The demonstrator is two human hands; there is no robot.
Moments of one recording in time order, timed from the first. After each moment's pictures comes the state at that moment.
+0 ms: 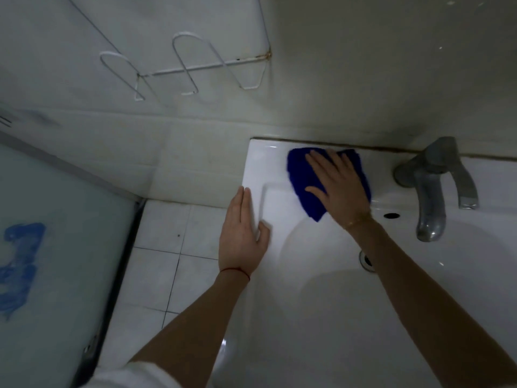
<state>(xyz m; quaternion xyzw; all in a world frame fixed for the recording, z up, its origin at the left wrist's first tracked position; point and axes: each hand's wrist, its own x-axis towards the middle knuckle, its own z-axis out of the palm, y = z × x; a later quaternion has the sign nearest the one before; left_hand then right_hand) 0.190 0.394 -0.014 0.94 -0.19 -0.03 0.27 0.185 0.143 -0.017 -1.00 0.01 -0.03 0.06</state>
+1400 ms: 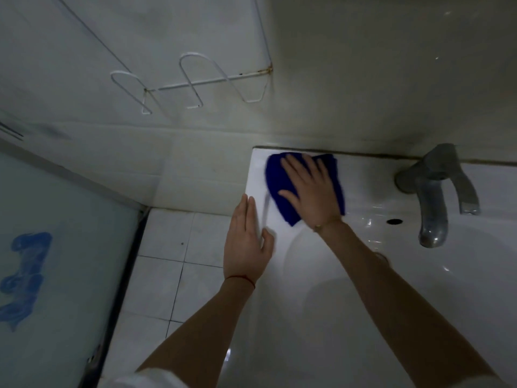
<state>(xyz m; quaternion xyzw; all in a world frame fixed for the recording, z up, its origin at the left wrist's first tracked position) 0.188 0.393 -0.013 0.95 -0.19 -0.03 0.26 0.213 0.195 -0.008 -1.00 0.05 -0.01 0.08</state>
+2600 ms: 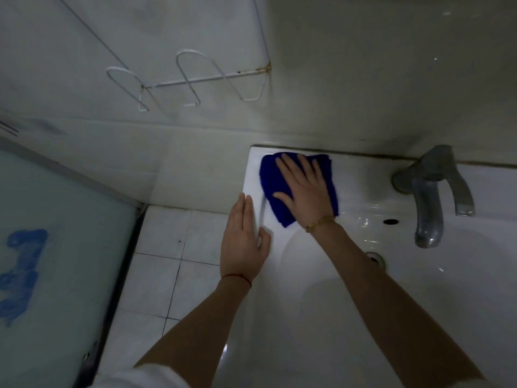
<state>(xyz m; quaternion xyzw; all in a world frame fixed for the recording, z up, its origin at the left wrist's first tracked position) 0.188 0.393 -0.014 0.95 -0.19 -0.04 0.26 0.214 0.200 -0.012 -0.99 0.05 0.00 0.10</state>
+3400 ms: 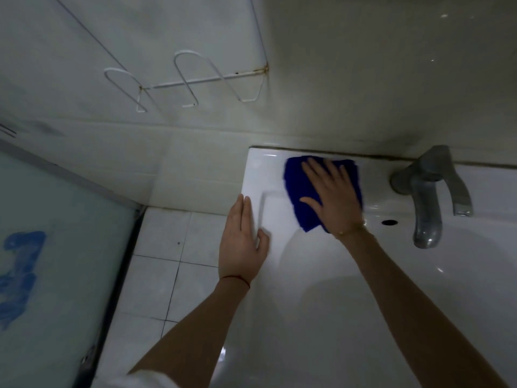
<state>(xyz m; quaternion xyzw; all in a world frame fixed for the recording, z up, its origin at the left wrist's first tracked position) 0.189 0.394 -0.014 0.95 -0.19 -0.04 0.26 0.181 0.152 -0.015 -1.00 0.05 0.00 0.08</state>
